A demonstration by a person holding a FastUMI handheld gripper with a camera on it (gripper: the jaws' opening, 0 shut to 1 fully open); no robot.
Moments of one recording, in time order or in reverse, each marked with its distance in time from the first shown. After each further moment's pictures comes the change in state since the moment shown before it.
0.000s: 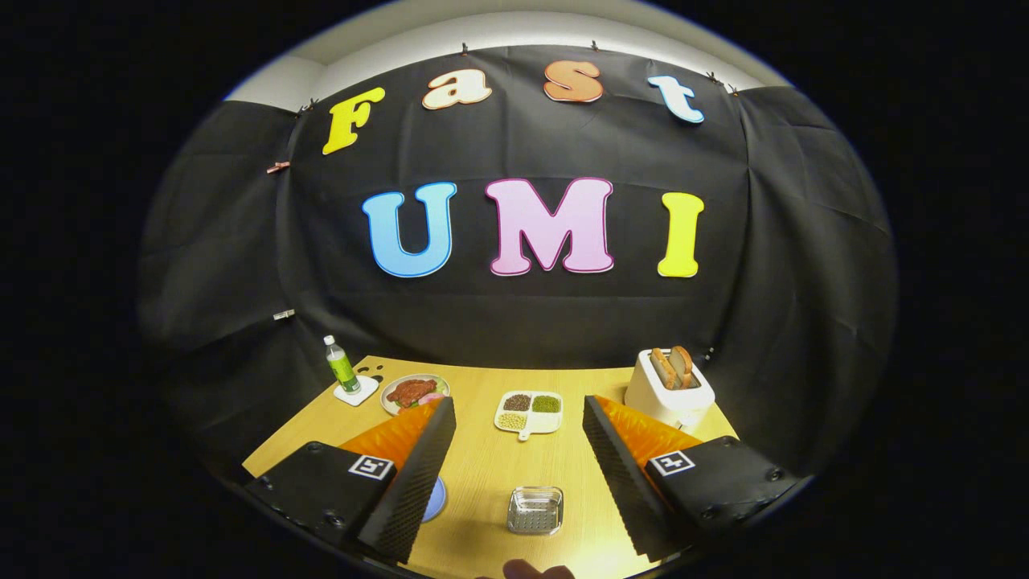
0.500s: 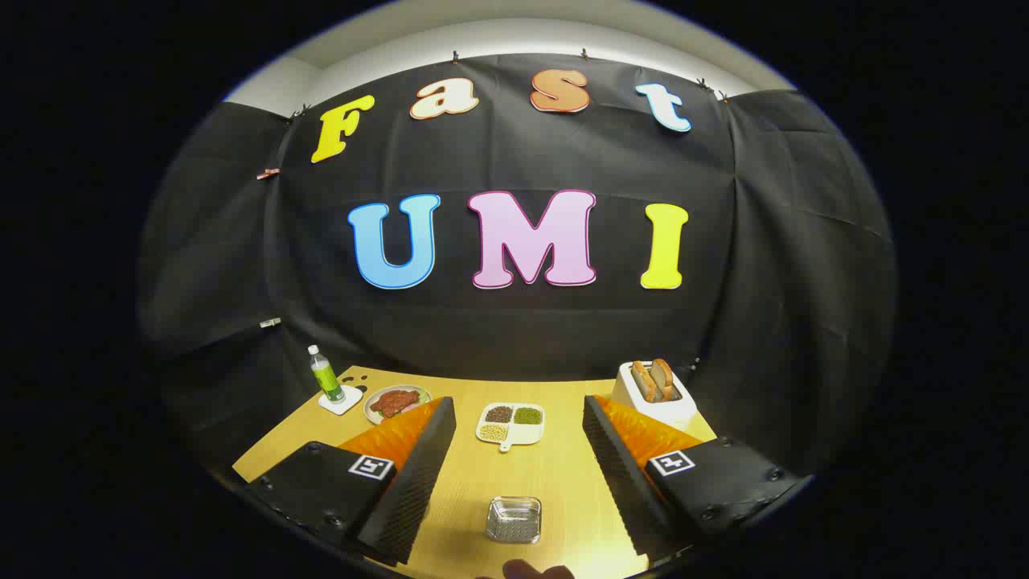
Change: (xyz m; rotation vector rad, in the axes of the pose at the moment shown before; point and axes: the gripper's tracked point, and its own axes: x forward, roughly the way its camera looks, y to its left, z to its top) arm 0.003 -0.023 0.015 -0.006 -0.043 -0.030
